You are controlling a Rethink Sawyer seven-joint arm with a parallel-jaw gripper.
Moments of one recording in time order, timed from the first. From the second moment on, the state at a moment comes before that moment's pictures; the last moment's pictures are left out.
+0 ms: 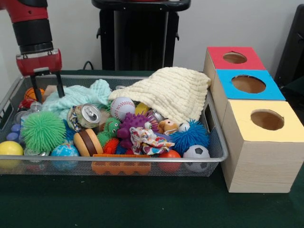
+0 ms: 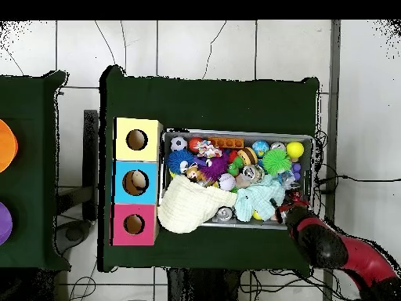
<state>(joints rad) -1.30 -0.50 0.59 1.91 -0.70 0.23 1.17</state>
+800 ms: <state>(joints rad) -1.30 -0.46 0.58 1.90 -0.70 0.21 1.17</state>
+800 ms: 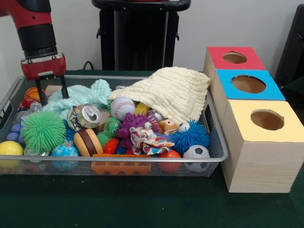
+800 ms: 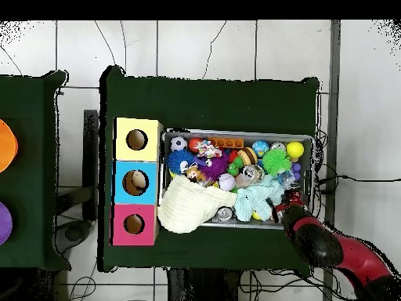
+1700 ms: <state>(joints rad) -1.32 -0.37 0.58 1.82 -0.67 0.21 1.17</state>
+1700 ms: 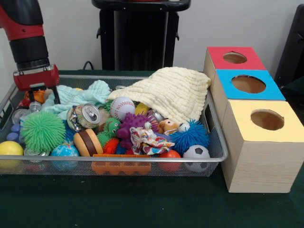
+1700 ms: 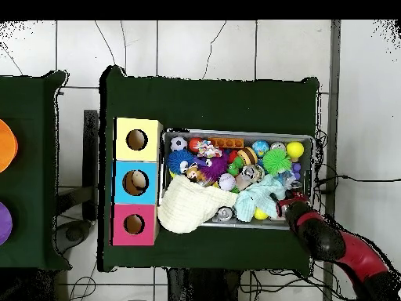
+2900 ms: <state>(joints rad) -1.33 -0.49 0.58 1.89 -0.59 0.28 1.17</state>
